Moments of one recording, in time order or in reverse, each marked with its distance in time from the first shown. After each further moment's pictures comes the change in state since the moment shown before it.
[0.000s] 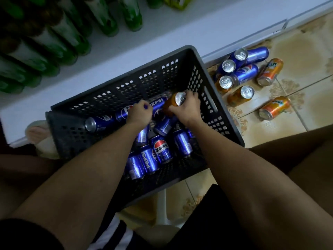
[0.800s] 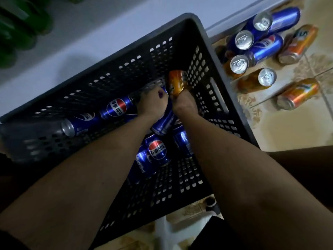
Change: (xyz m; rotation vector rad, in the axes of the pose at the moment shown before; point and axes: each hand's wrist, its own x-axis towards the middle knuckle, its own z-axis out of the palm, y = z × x) left_hand 0.058 0.029 0.078 0.083 -0.069 0.064; right_hand 0.084 0.041 0.047 -0.162 -0.109 0.384
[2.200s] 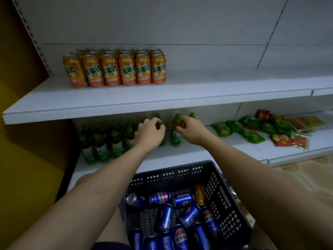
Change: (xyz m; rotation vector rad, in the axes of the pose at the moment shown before) left_hand -0.241 0.042 -0.356 -0.088 0.690 0.334; right_hand -0.367 -0.195 -0.154 -0.315 0.285 -1.112
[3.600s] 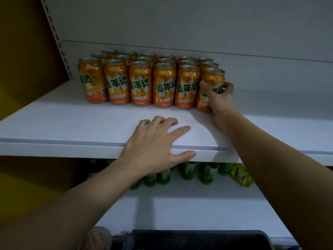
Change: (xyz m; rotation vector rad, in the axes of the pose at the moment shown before) left_hand 0.127 -0.062 -0.067 0.619 0.011 0.384; right_hand 0.267 -0.067 0.007 1.009 0.312 -0.007
